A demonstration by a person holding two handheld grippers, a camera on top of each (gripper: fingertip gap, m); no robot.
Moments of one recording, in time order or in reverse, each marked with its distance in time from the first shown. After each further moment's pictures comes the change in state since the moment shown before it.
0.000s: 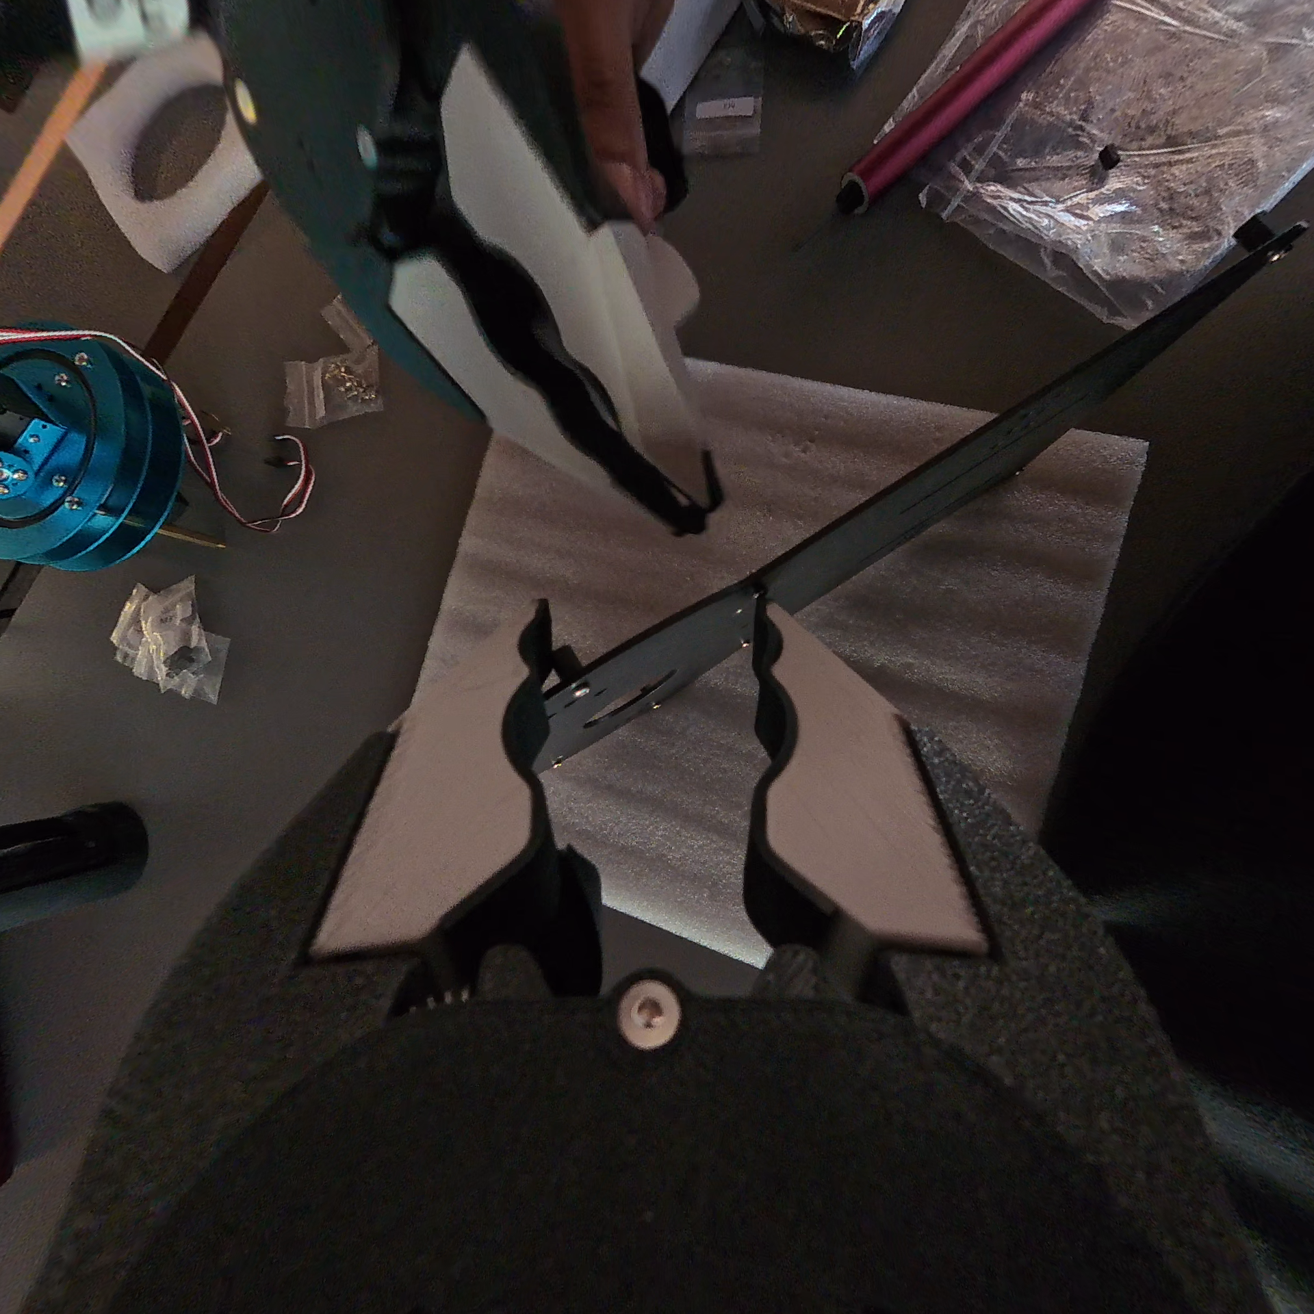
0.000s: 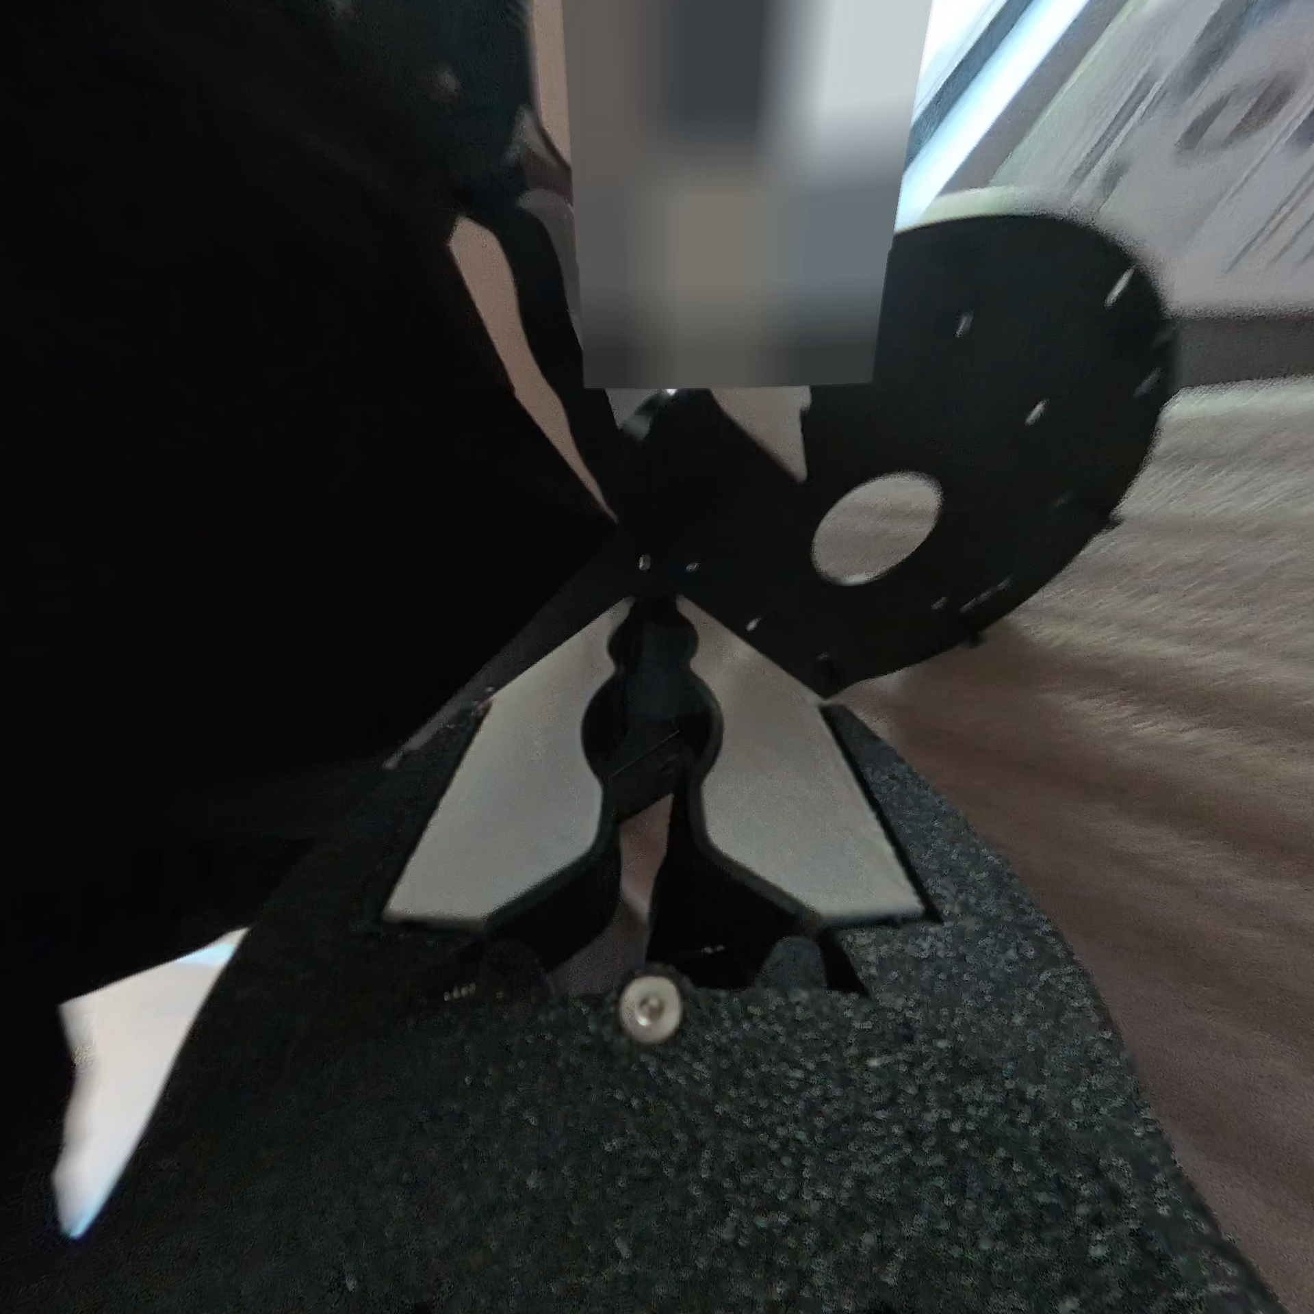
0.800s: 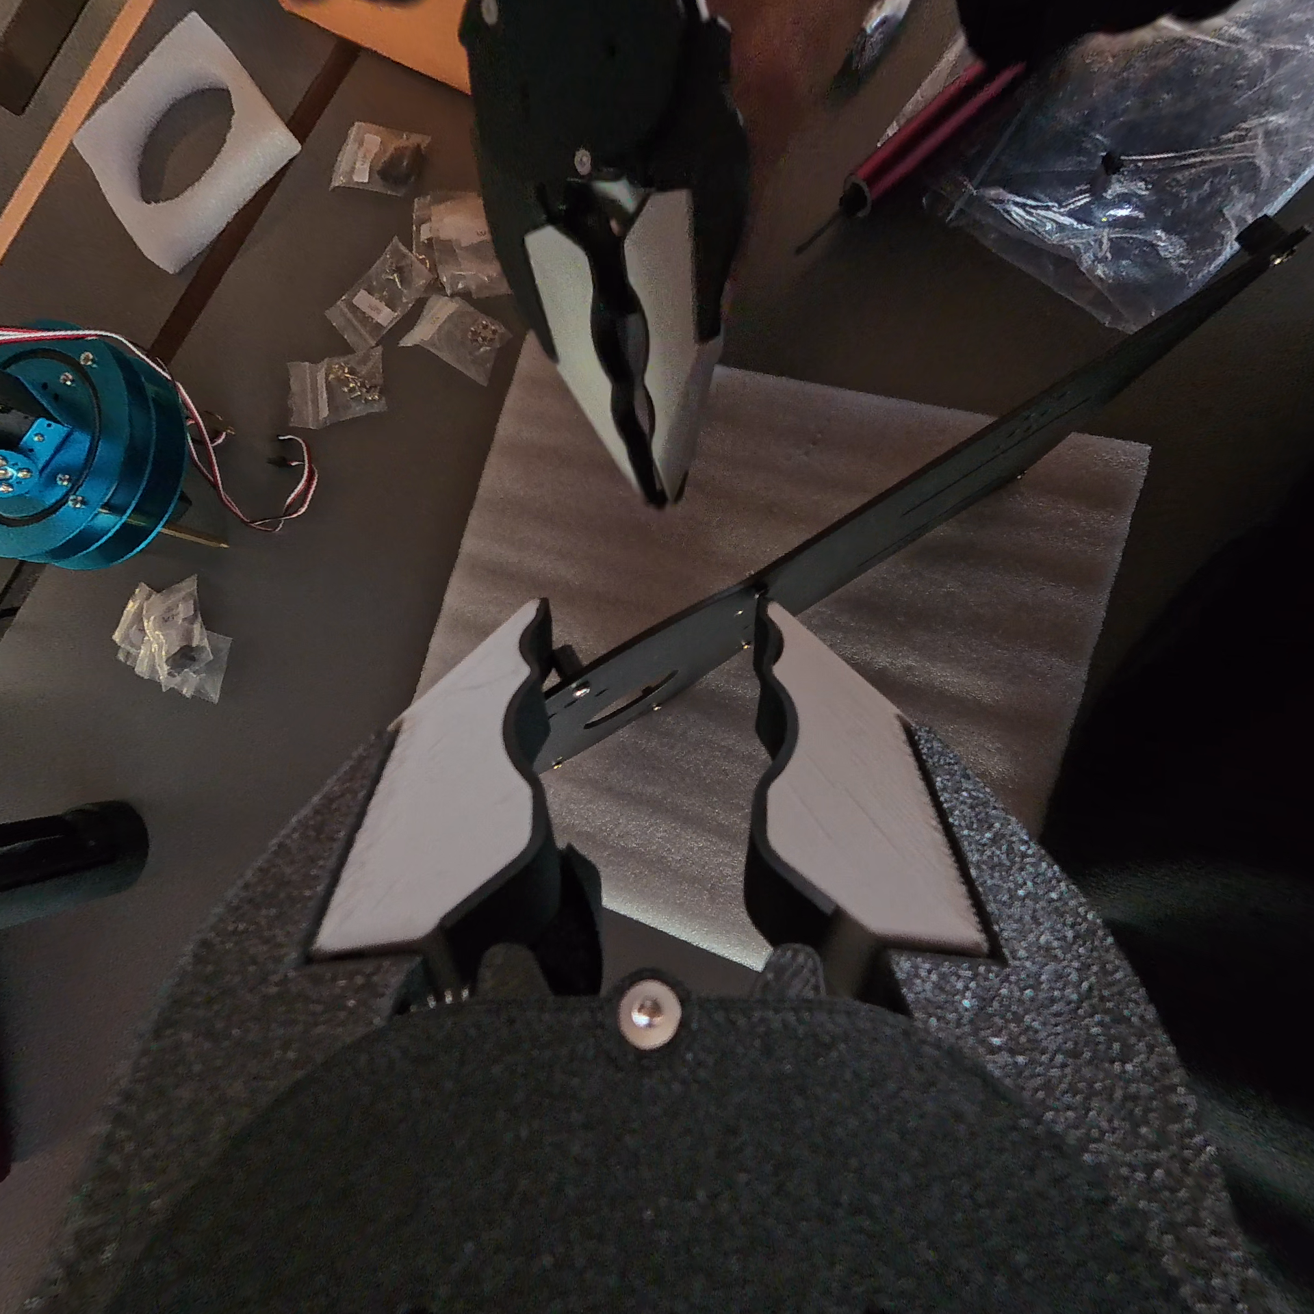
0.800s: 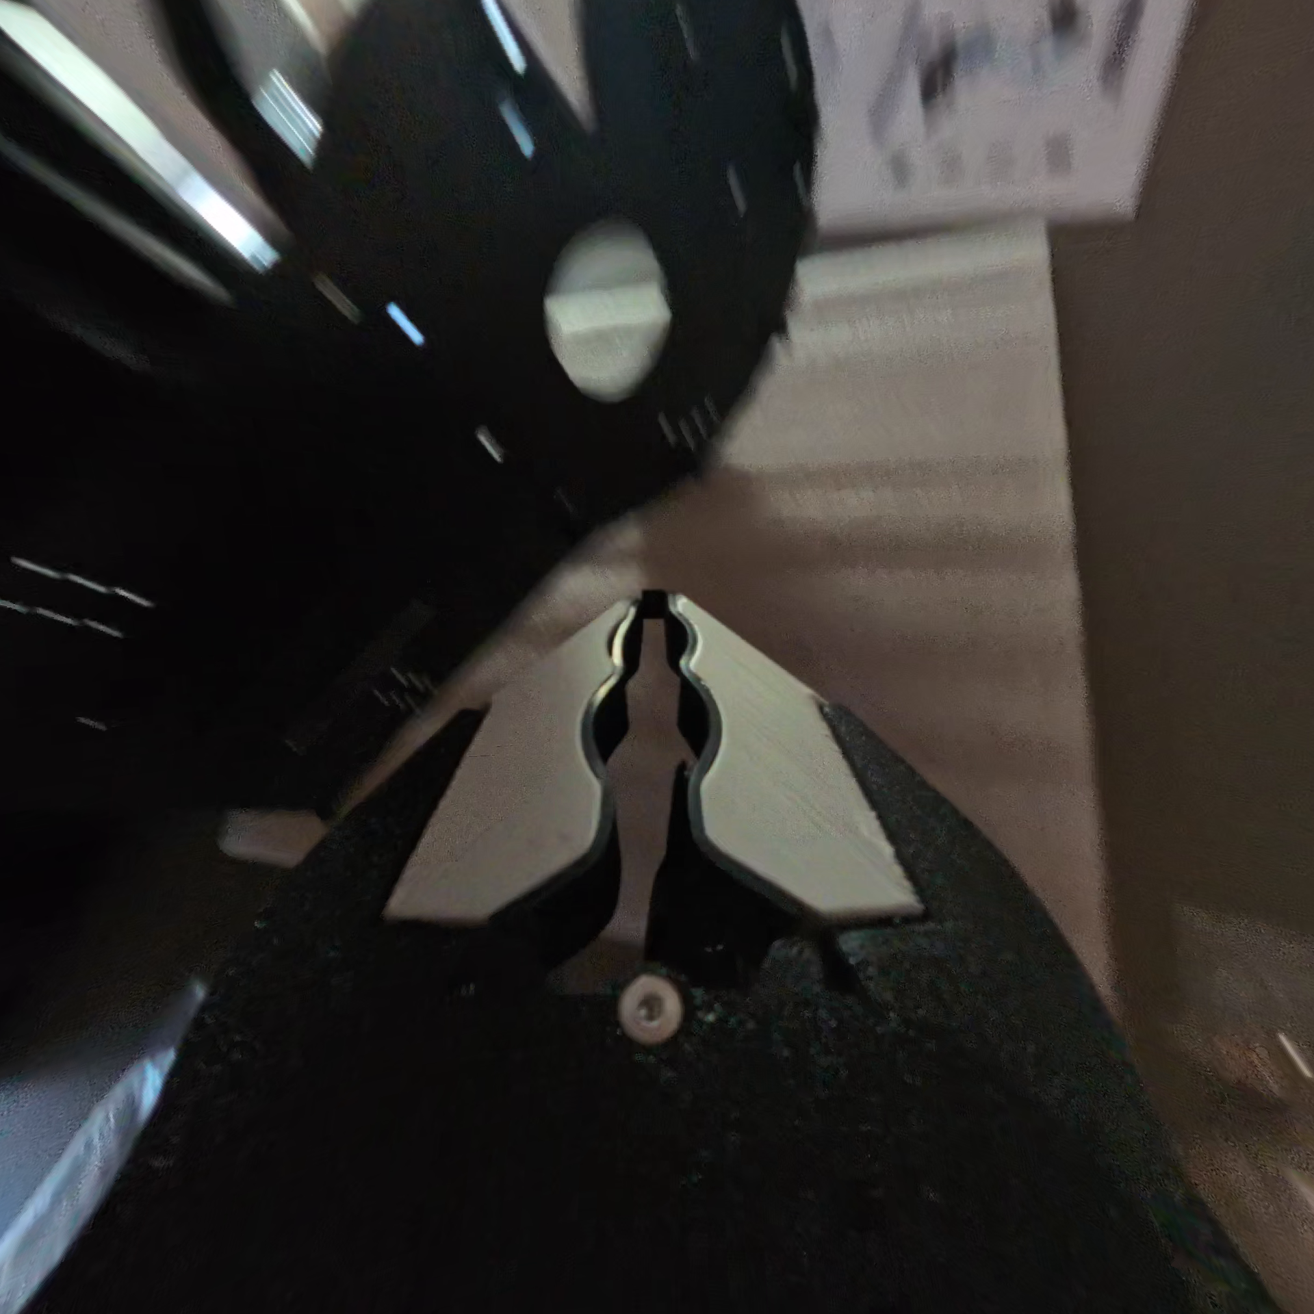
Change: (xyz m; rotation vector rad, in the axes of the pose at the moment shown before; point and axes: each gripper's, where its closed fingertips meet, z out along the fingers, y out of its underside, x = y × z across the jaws) left arm 0.000 0.000 0.000 0.005 -0.005 -0.003; right arm 0.064 0.062 -0.020 0.013 0.626 -0.130
